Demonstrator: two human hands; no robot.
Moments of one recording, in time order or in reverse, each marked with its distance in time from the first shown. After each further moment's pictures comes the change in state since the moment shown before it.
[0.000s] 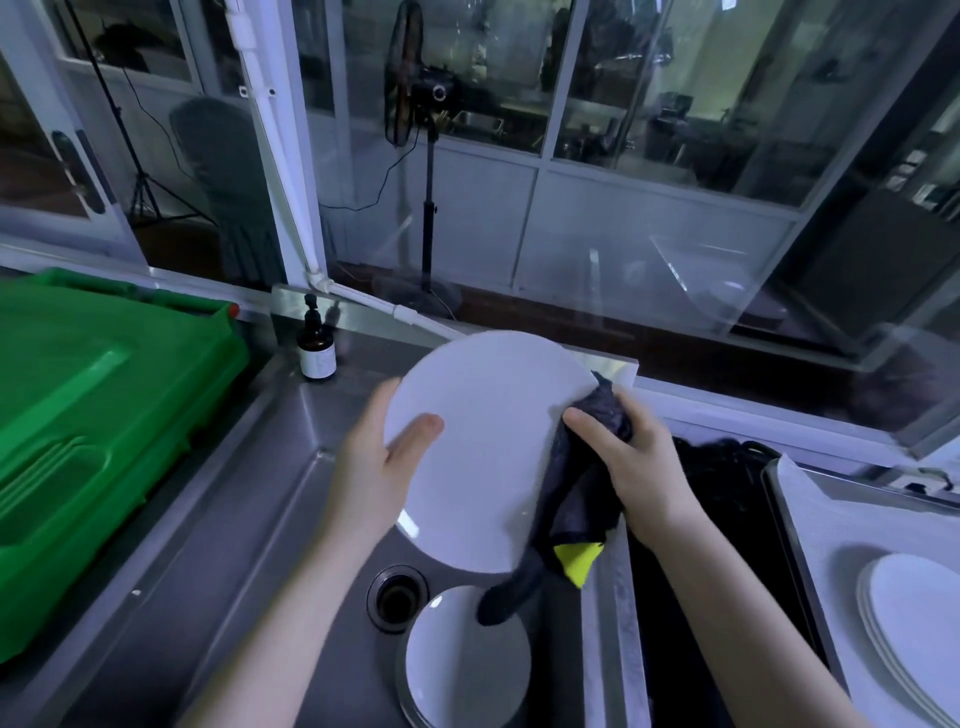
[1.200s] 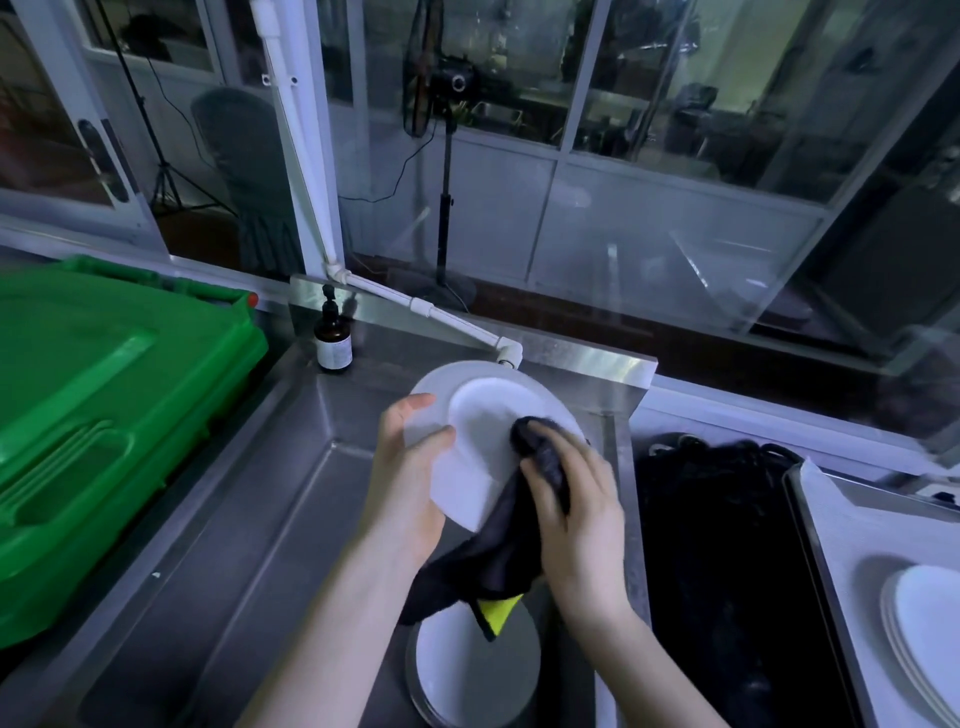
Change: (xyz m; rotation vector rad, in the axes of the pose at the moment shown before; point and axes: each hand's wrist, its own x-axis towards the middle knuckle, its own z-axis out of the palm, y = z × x) left_hand -0.005 0.012 0.028 -0.553 0.221 -0.535; right_hand -0.053 0.035 0.061 -0.547 0.182 -0.316
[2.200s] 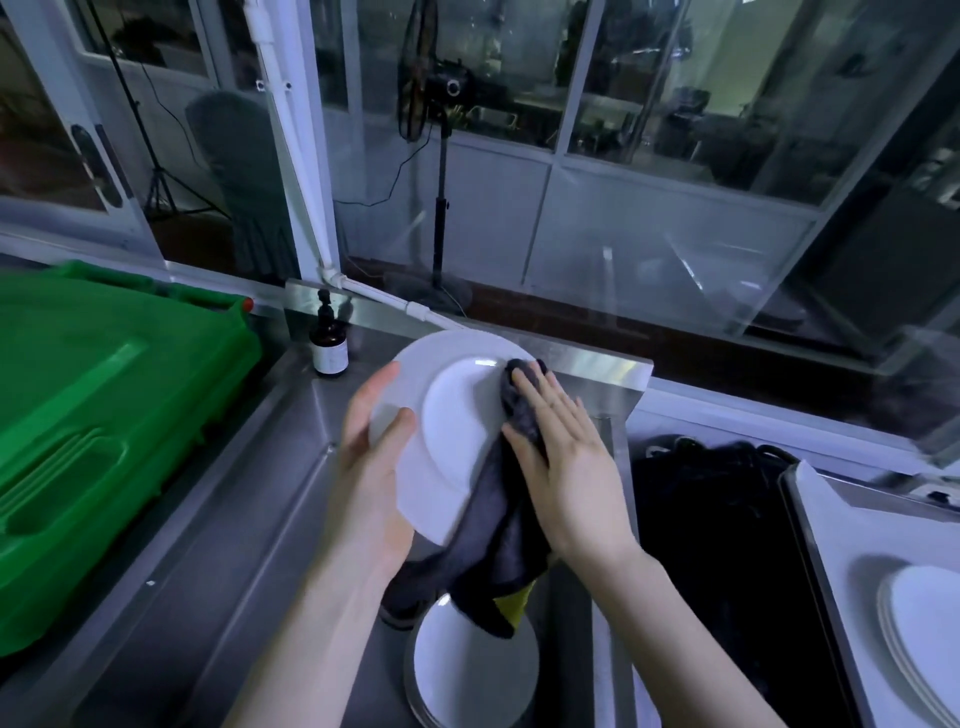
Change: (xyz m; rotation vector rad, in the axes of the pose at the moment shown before) left_hand -0.008 0.017 -0.019 -0.075 -0.101 0.245; right_hand 0.045 -0.008 -0.002 -0.217 -0.236 -0.159
